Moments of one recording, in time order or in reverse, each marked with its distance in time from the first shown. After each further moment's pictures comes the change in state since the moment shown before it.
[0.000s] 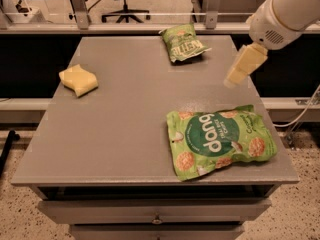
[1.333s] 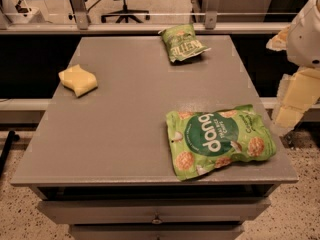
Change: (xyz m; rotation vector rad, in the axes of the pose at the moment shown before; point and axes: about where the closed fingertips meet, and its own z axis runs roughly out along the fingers) arm 0.040 0.110 -0.095 -0.192 0.193 -0.157
